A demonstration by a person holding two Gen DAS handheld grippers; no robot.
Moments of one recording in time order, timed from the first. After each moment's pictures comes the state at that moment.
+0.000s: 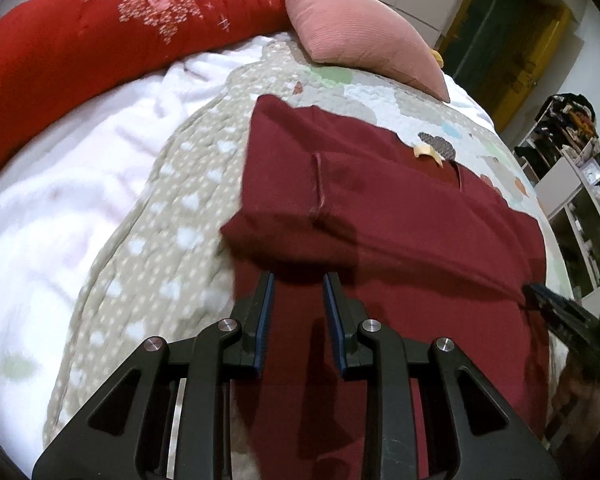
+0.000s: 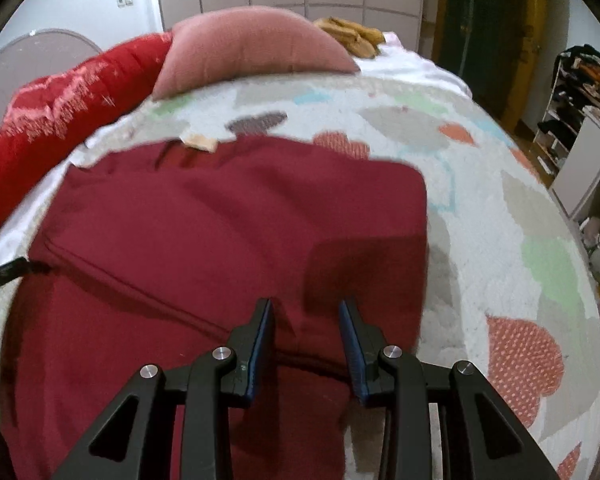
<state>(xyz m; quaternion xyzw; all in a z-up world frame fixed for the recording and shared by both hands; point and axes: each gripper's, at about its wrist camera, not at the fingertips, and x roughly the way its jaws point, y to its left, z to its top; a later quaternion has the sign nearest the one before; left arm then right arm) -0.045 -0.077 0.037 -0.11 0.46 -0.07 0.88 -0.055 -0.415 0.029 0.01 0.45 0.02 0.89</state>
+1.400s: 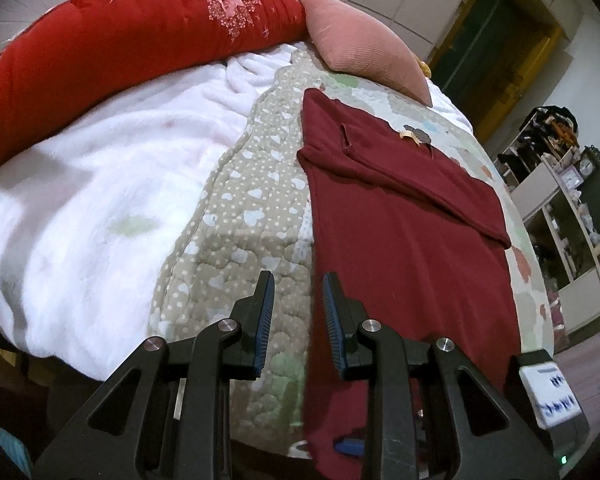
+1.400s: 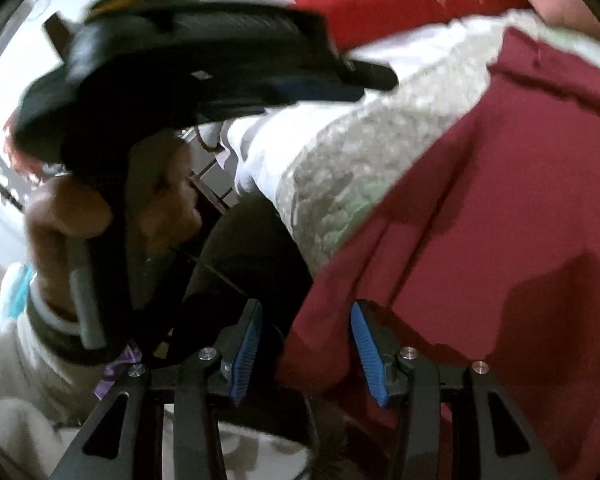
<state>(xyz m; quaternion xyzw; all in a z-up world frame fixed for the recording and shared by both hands) -0.183 -0.005 0.071 -0.14 0.45 -0.08 0.88 -0.233 -0.152 0.006 0.03 0.51 0.48 0.71</state>
